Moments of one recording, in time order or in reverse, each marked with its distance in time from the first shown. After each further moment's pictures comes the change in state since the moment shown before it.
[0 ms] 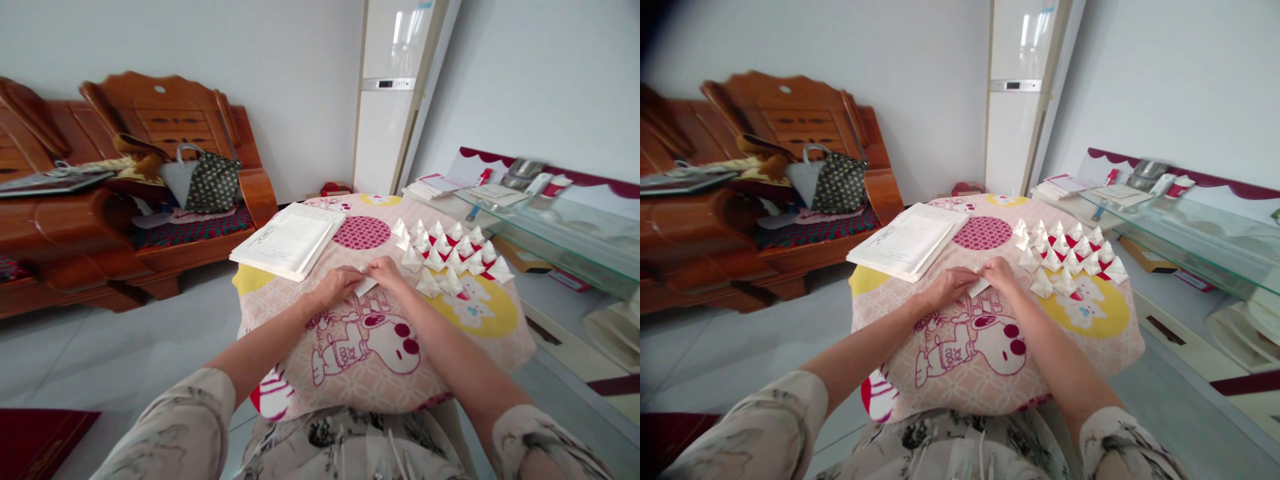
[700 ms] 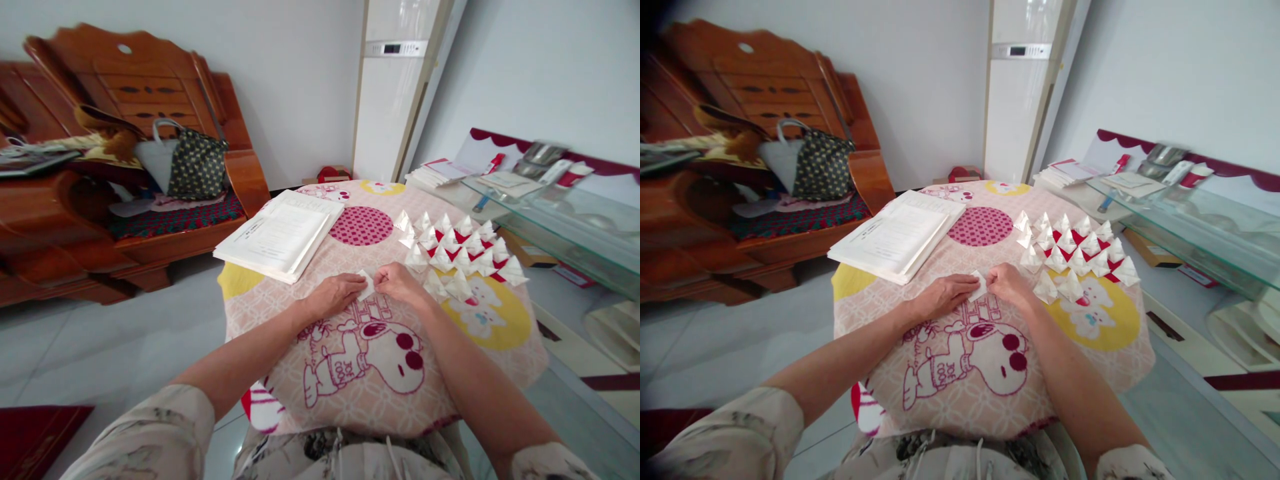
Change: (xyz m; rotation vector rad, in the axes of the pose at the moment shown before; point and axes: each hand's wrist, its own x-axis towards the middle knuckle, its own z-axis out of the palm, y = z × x) left_hand -0.008 -0.002 0.009 0.071 -0.146 0.024; right_hand -0.015 0.006 -0.030 -0.213 -0.157 -0.044
